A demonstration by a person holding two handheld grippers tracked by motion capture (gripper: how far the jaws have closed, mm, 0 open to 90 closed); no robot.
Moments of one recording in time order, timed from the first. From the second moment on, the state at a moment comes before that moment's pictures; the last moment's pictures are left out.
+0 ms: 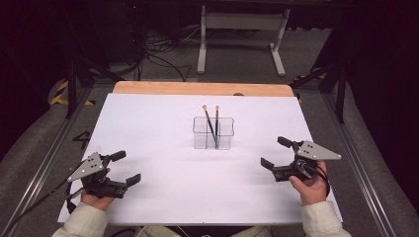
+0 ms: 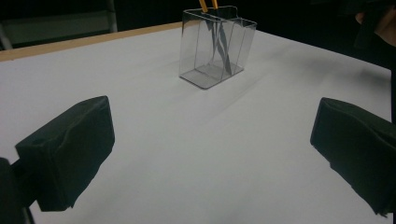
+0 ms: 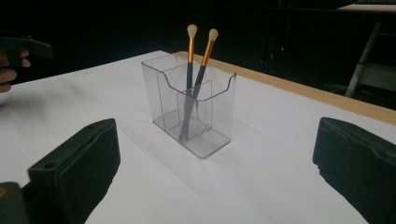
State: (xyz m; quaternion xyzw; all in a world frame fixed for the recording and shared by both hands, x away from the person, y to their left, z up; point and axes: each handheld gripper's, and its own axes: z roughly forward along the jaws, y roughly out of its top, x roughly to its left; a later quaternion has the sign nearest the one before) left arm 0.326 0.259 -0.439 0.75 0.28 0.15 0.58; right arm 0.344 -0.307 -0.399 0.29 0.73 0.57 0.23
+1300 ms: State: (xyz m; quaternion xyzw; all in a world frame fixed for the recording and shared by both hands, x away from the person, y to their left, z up) left arm 0.334 0.256 -0.455 0.75 0.29 0.14 0.58; right arm 0.341 -0.298 -0.452 0.33 0.73 0.56 0.20
